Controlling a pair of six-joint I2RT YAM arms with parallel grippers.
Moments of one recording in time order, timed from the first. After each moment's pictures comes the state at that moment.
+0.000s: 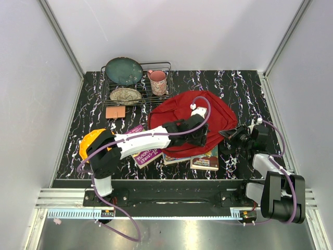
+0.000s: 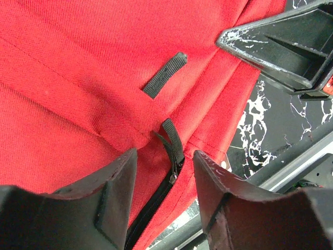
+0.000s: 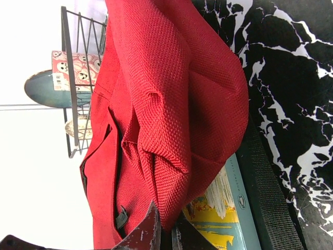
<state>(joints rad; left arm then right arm) -1.08 1.82 1.40 -0.36 -0.18 -0.66 -0.16 1.13 0.30 0.32 -0.61 0.97</state>
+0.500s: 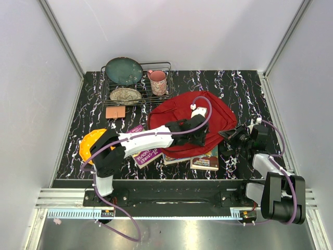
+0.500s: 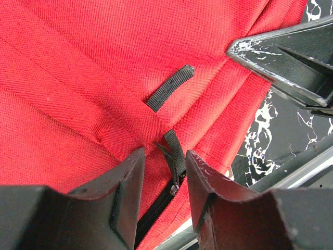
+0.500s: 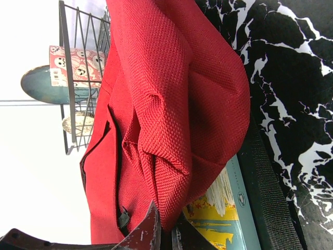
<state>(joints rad) -1.08 1.86 1.44 -0.40 -0.21 -0.71 -0.15 1.12 0.30 0.30 -0.61 0.95</state>
